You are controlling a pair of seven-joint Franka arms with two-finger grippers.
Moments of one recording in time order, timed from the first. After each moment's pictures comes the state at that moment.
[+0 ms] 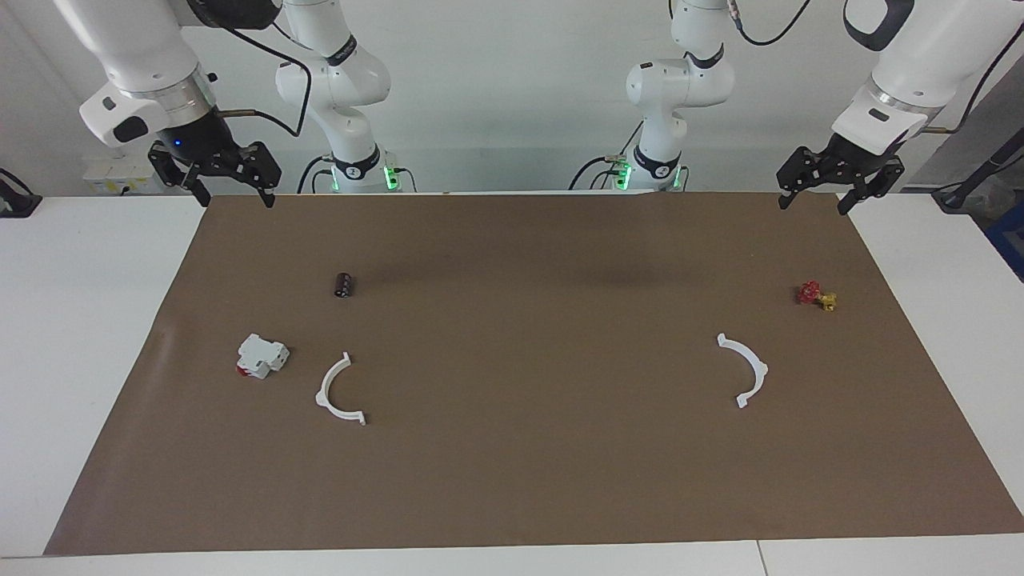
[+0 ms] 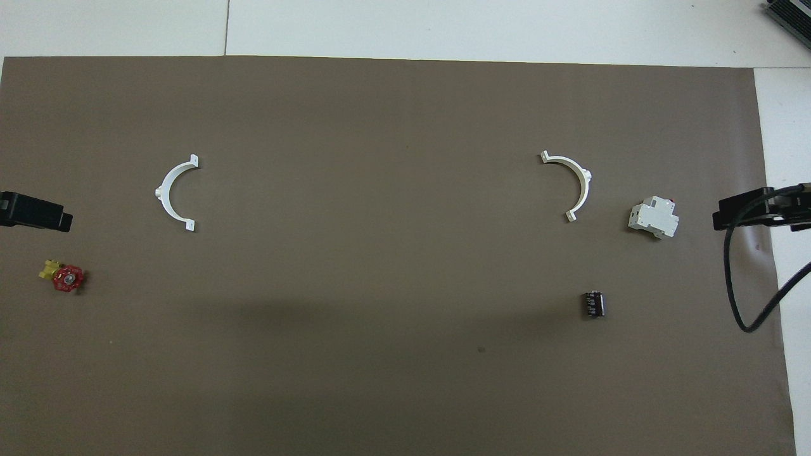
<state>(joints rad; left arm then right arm) -0.03 -0.04 0.04 -1.61 -0.02 1.54 0.20 0.07 -0.04 -0.08 -1.57 -0.02 1.50 0.02</state>
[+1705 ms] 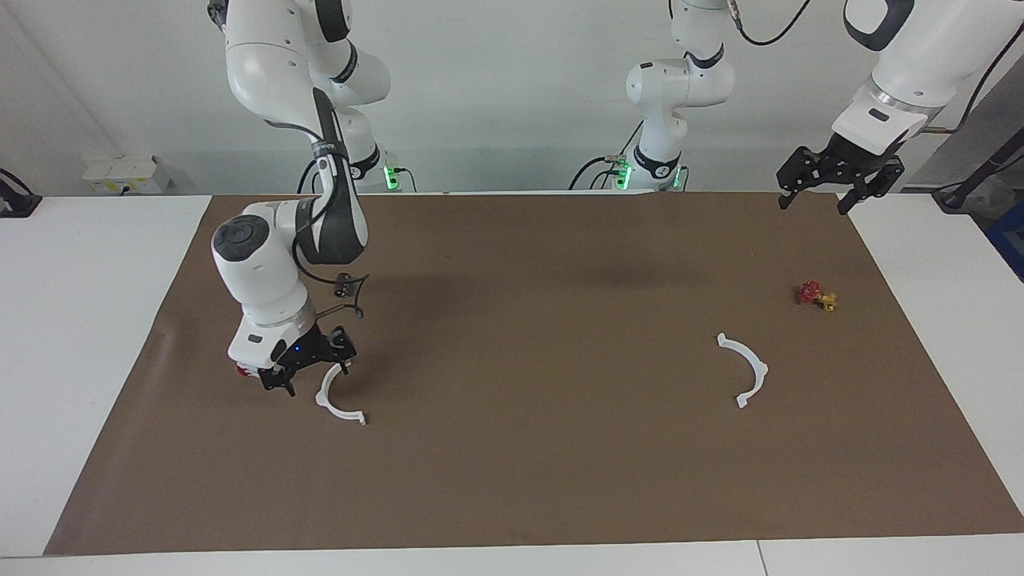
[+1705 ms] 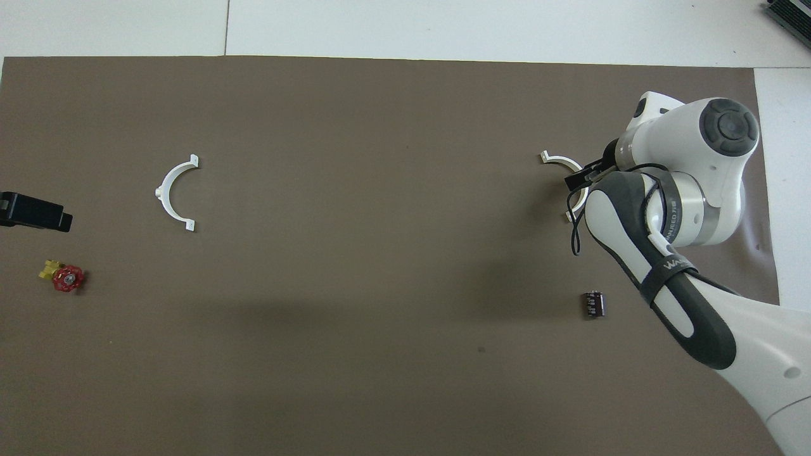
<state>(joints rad) -0.03 -0.04 0.04 -1.61 -0.02 1.54 0.20 0.12 0.41 -0.08 -1.80 0.05 2.36 -0.46</state>
